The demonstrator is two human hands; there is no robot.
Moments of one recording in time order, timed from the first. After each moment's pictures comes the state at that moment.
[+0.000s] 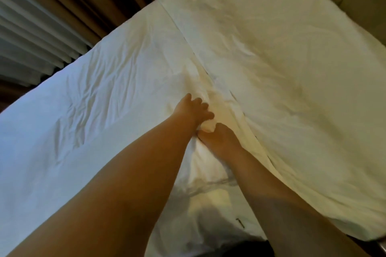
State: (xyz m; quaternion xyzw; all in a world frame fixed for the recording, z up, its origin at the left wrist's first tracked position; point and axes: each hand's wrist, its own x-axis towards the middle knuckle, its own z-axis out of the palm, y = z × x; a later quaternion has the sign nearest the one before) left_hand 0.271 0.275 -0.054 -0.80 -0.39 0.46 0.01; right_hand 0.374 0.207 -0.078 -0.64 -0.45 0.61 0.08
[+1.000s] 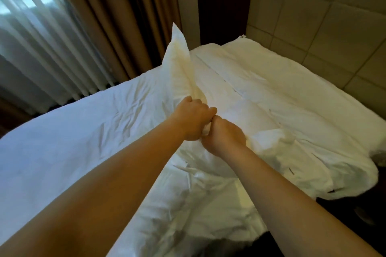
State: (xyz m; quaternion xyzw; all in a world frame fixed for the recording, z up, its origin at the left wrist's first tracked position) left_hand 0.021 -0.013 0.127 -0.89 -0.42 0.14 0.12; right_hand 0.128 -0.054 0.094 -0.68 -0.69 0.22 0.13
